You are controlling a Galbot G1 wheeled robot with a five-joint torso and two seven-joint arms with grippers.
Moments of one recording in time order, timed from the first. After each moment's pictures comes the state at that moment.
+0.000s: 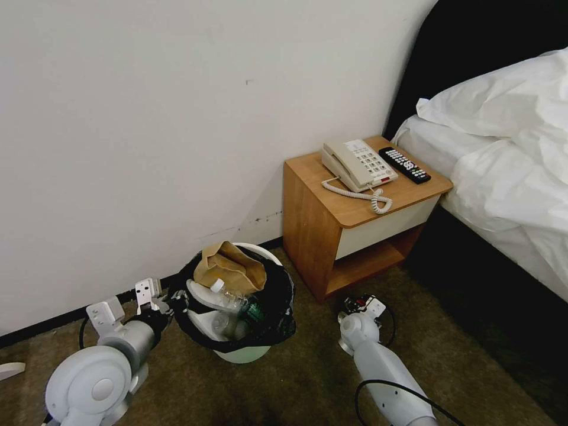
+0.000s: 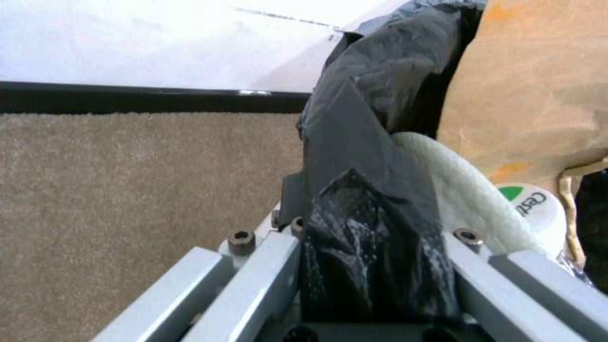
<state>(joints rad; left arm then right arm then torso) 1.49 -1.10 -0.63 -2.27 -1.12 0.60 -0.46 -0.85 1.46 0.25 0.98 0.88 -0.08 0.67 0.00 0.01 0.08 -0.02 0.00</state>
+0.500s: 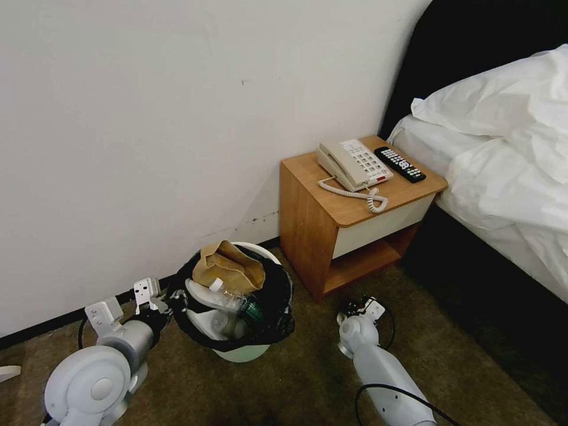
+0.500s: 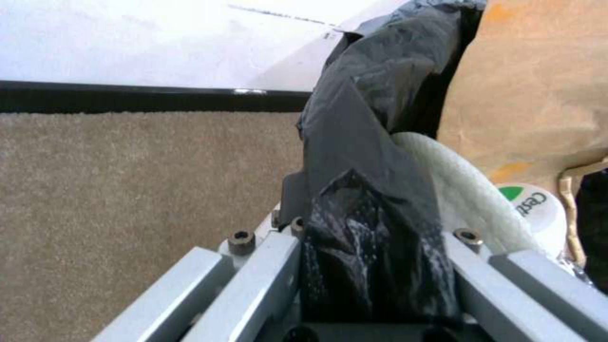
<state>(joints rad) 1.49 -1.10 -0.62 -2.26 -1.11 0.60 -0.46 -0.86 1.46 0.24 1.00 0.89 -0.08 0.66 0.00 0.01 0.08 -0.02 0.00</state>
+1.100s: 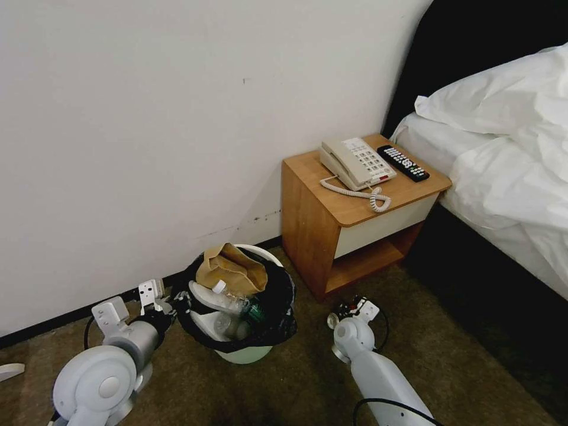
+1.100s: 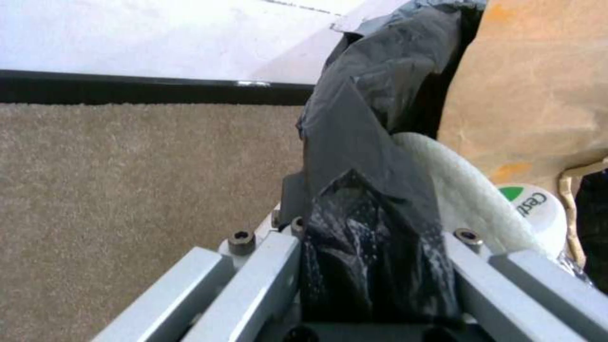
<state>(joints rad) 1.48 -1.11 -0.60 -2.24 -1.10 0.60 -0.45 -0.95 1.43 0.17 1.28 0.95 -0.12 0.80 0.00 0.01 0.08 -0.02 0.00</state>
